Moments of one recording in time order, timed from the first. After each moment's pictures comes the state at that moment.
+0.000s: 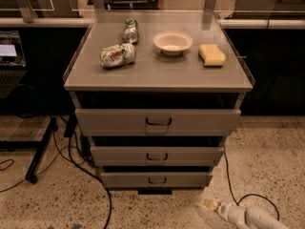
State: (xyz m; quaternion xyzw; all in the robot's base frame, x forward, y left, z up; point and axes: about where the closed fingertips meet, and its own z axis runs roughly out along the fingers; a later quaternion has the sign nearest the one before) arm 0.509 -0.298 0.159 0.14 0.90 0.32 0.26
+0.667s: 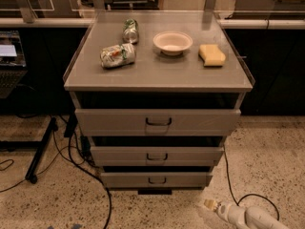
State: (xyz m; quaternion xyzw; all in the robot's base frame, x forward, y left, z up) arm 0.509 -0.298 0.159 0.14 0.90 0.32 0.26
